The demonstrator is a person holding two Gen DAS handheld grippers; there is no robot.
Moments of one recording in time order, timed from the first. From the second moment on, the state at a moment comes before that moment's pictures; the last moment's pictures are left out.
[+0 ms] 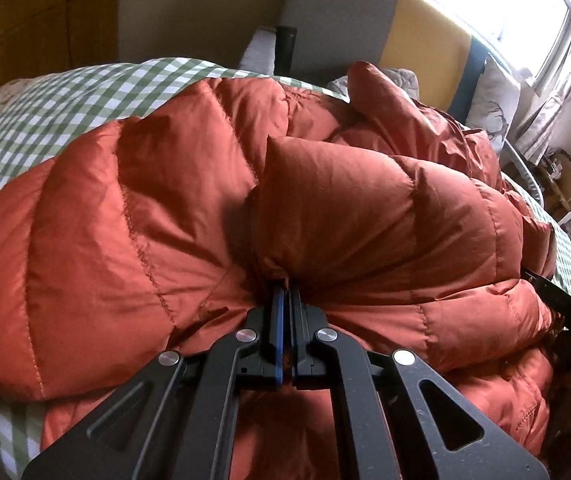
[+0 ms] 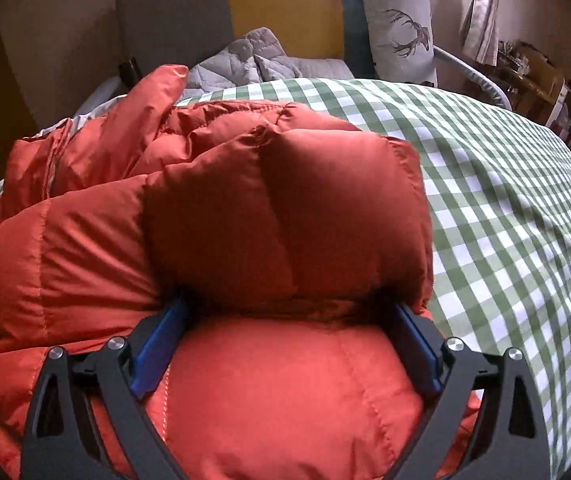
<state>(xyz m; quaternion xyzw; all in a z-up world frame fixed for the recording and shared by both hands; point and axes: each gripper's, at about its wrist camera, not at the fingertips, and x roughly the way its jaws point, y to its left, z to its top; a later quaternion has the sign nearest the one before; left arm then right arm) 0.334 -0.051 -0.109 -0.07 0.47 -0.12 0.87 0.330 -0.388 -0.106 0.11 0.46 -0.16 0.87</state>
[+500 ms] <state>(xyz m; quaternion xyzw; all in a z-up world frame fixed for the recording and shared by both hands) 0.229 0.132 -0.079 -0.31 0.41 0.03 0.86 0.222 -0.284 -0.052 0.14 0.43 0.00 0.89</state>
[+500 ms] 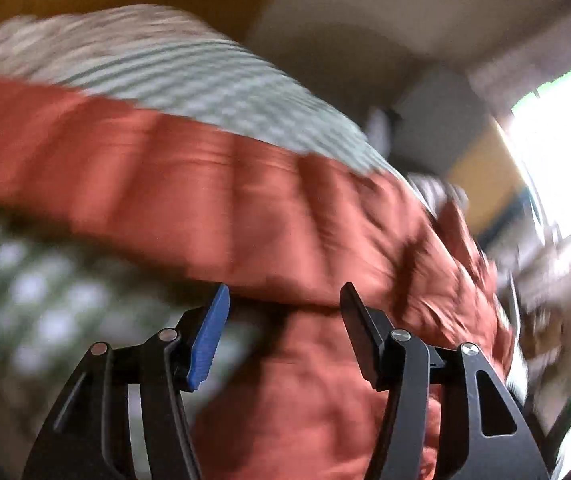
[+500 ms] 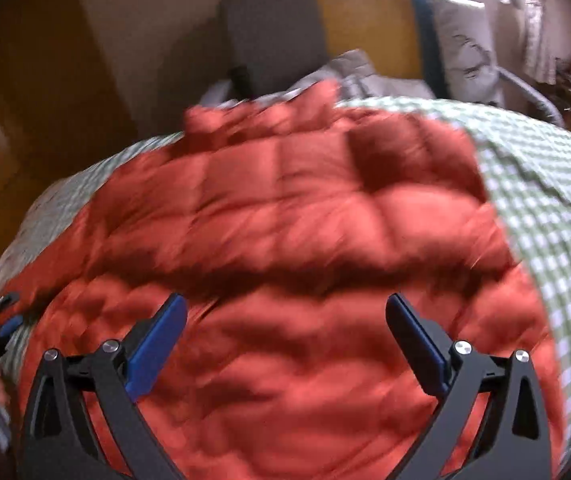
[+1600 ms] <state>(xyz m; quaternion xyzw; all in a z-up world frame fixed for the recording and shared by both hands) 0.236 0.111 0.024 -0.25 0.29 -0.07 0.92 0.202 -0.259 -0.078 0.13 0.45 0.02 0.88</state>
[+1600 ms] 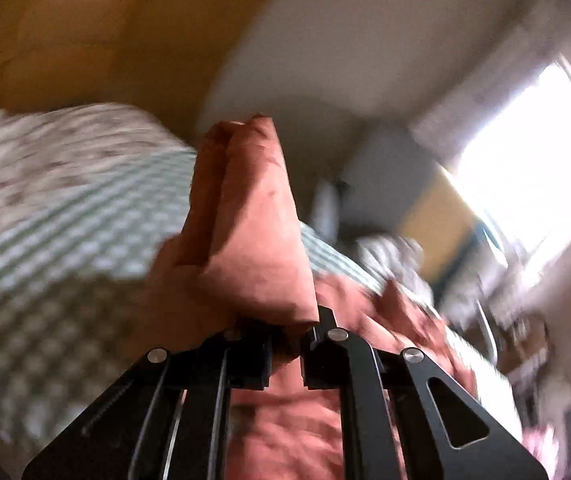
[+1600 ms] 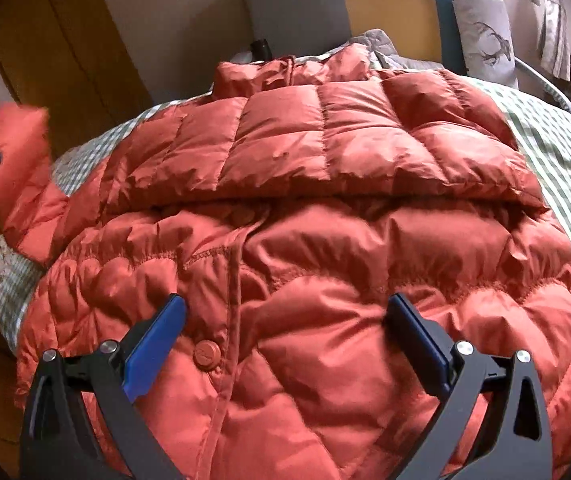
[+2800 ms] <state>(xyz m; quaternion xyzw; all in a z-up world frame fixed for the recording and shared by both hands) 0.204 0.040 -0.054 -0.16 0.43 -0.11 0.88 0.259 -0.185 0.071 0.10 0.34 0.15 0.92</state>
